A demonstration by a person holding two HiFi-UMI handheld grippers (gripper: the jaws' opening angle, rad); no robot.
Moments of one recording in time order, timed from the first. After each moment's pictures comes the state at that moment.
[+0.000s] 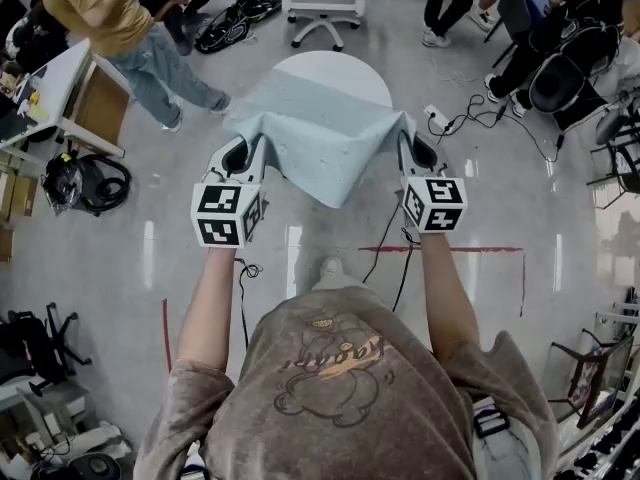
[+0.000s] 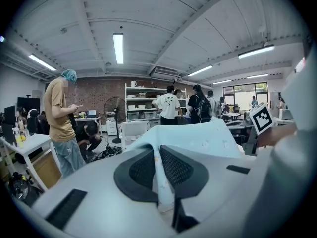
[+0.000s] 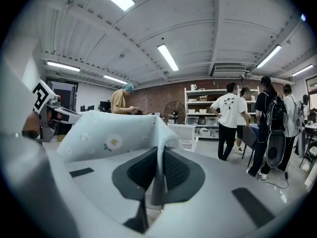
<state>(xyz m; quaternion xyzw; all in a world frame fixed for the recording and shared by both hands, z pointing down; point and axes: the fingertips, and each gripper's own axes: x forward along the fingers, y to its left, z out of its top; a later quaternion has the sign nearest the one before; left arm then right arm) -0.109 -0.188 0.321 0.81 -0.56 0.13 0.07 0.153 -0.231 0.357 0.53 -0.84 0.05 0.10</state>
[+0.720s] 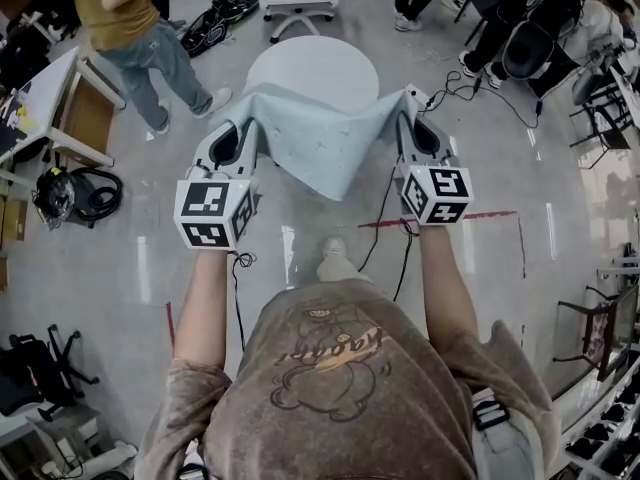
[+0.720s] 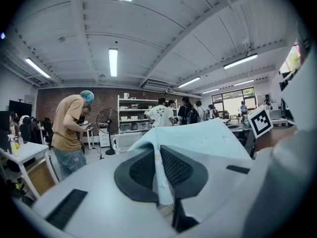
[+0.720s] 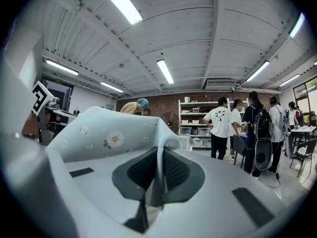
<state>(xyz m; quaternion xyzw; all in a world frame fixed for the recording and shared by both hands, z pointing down) -0.126 -0.083 0.267 0.85 -0.52 0.09 0.02 0.130 -0.107 0.301 0.57 -0.82 0.01 0.05</state>
